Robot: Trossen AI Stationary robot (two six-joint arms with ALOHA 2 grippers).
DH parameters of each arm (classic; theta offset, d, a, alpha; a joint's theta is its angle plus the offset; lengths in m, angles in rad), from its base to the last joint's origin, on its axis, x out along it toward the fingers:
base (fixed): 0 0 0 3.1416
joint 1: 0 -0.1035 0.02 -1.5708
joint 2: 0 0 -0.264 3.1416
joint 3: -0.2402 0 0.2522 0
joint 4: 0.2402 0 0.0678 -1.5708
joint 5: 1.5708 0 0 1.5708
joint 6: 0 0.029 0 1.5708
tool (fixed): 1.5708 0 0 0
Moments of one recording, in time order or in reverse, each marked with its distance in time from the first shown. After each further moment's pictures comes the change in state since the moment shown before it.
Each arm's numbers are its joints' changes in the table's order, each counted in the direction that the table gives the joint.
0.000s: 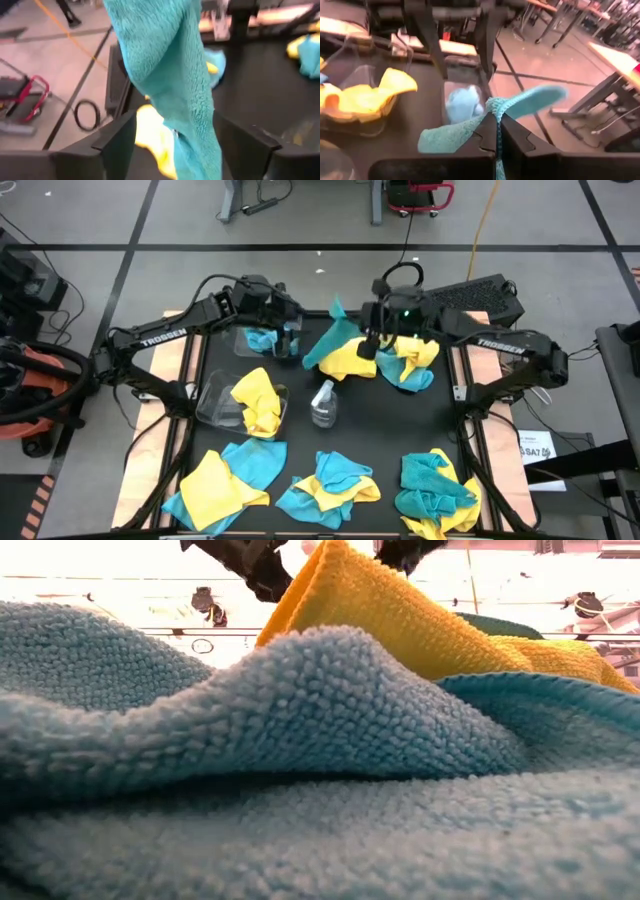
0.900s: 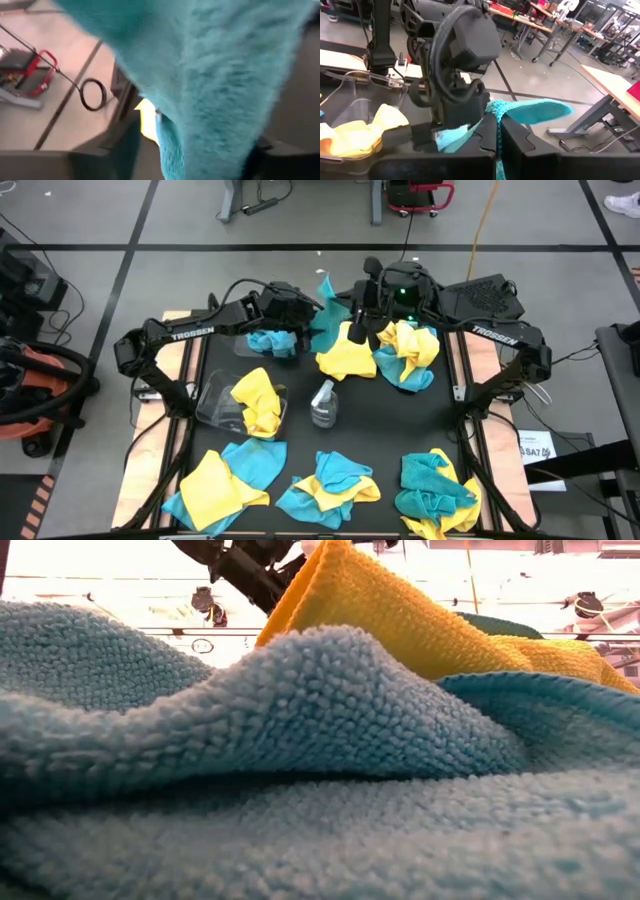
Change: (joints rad) left arm 0.000 -0.178 0.002 -0.115 -0.106 -0.045; right arm 0.023 -0.132 -0.301 0.096 -0.050 -0.019
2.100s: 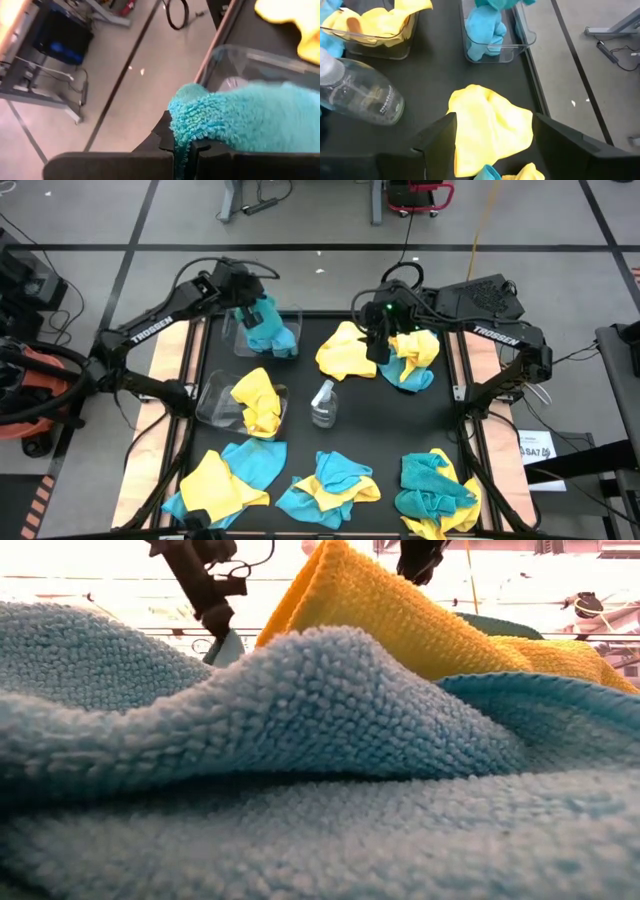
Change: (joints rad) left arm -0.300 0.250 0.048 0.411 -0.316 0.208; right arm -0.009 0.003 0.000 0.569 0.028 0.164
